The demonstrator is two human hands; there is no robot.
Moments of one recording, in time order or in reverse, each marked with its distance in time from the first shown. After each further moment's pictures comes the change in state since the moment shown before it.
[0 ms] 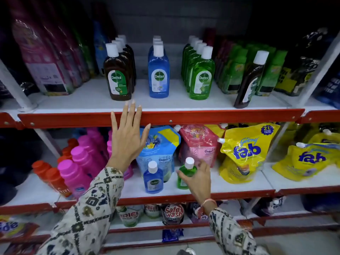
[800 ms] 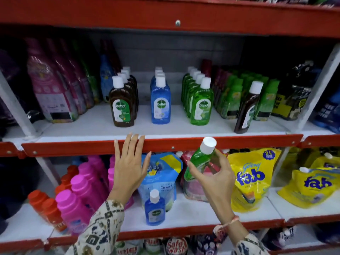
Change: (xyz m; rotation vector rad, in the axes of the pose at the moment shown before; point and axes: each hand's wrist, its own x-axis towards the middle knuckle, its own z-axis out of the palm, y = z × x) left_hand 0.001 -0.003 0.003 -0.080 0.065 -0.007; right_hand 0.012 -0.103 -0.096 0.476 0.312 -0.199
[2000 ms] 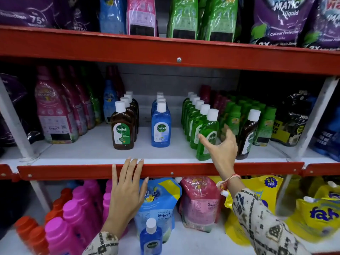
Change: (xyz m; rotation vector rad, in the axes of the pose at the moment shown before) left_hand 0.000 -0.002 0.009 0.015 0.067 0.014; right_hand 0.142 -0.036 0.024 -0.158 0.034 -0.070
